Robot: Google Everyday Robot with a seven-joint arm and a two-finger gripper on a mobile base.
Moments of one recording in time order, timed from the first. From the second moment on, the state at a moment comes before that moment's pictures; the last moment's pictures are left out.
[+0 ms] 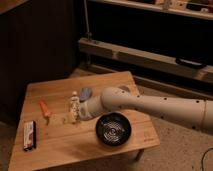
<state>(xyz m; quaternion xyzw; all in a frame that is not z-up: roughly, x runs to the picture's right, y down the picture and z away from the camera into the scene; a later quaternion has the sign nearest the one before) -0.174 0.130 0.653 -0.47 -0.26 0.52 0.67</state>
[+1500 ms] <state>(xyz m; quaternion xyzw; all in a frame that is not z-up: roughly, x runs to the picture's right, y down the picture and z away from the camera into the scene) 0.115 0.205 0.694 -0.36 -0.08 0.75 0.55</state>
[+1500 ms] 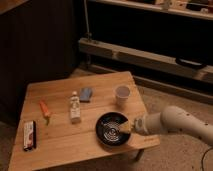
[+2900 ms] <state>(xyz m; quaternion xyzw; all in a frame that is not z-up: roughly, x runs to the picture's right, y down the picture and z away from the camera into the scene) 0.145 0.196 0.702 -0.34 -0.05 0.80 0.49</state>
